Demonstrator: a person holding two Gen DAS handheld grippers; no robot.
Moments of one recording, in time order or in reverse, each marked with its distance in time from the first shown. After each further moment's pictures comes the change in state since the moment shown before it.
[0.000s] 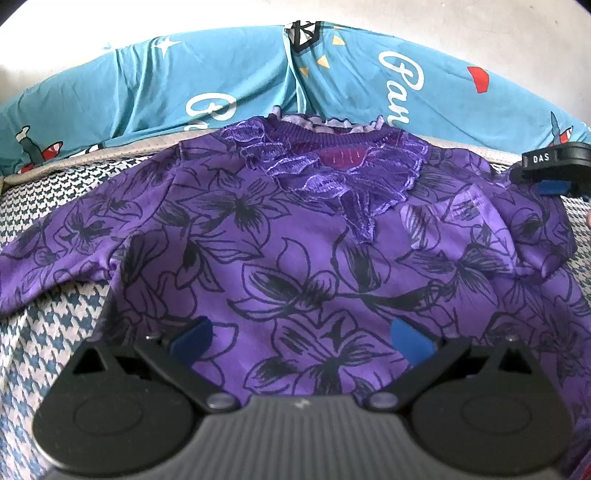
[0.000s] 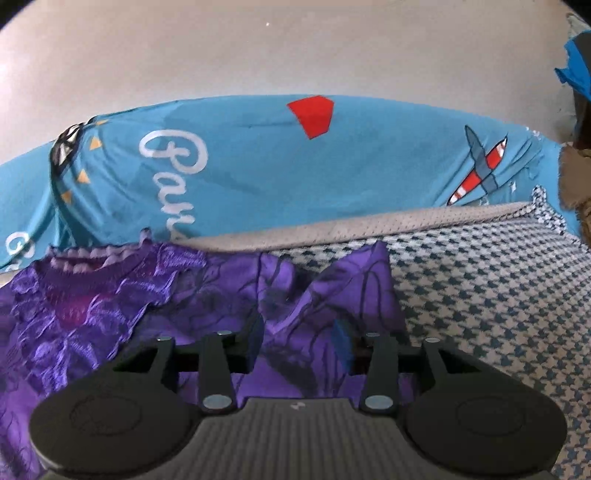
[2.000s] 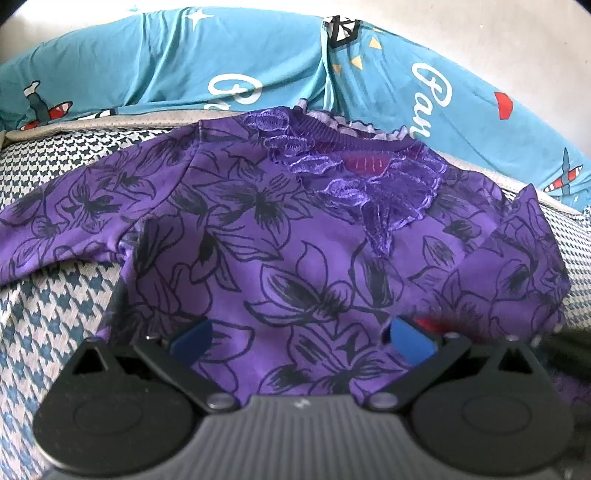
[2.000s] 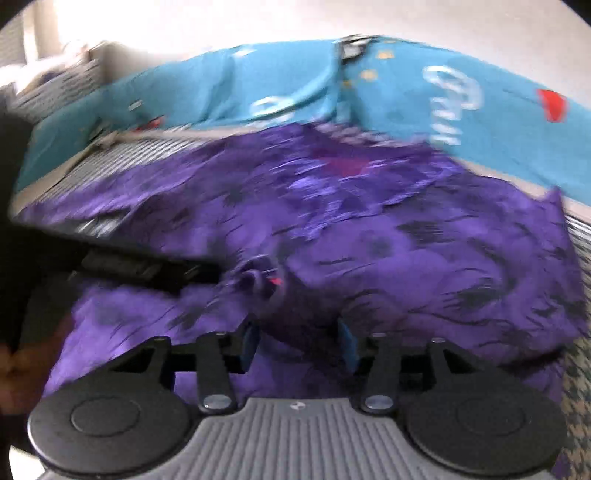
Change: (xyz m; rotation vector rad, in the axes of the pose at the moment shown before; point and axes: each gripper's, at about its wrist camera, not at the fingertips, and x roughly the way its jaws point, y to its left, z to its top) left arm 0.004 0.025 0.013 -0.133 0.050 -0.054; right arm -0.085 0.079 -0.101 -0.462 0.162 0.602
